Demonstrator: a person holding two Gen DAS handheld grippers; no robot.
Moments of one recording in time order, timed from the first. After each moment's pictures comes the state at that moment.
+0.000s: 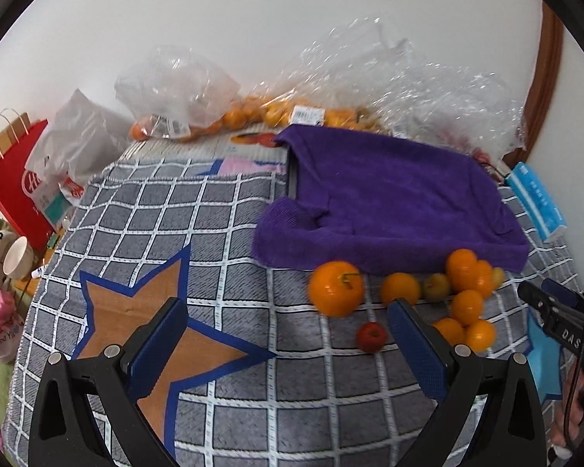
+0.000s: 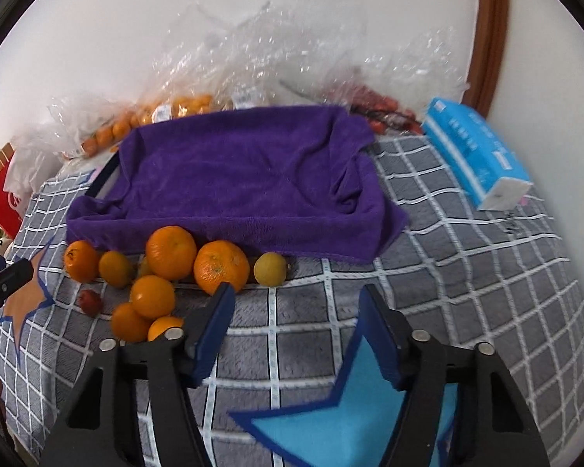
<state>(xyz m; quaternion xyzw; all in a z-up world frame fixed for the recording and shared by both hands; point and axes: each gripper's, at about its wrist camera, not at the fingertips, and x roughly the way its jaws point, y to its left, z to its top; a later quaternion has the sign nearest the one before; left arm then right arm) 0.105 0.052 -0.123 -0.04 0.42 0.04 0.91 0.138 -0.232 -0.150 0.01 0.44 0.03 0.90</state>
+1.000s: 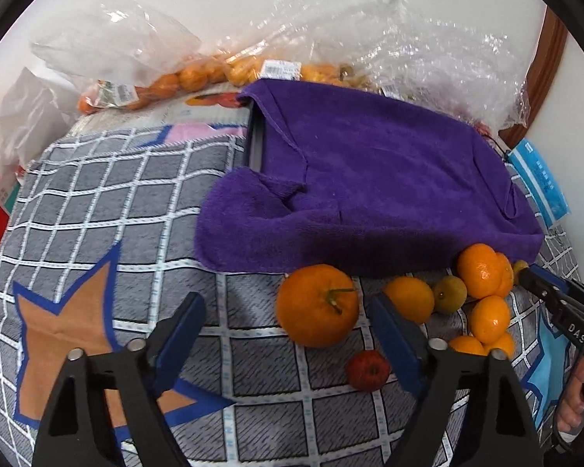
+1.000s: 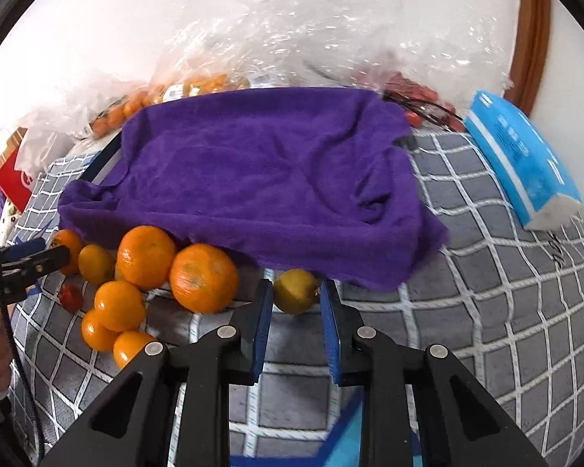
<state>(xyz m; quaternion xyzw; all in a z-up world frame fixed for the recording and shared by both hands) 0.159 0.040 -0.167 -0.05 0.47 -0.01 0.88 0.167 -0.243 -0.173 0.00 0.45 0.09 0.89</state>
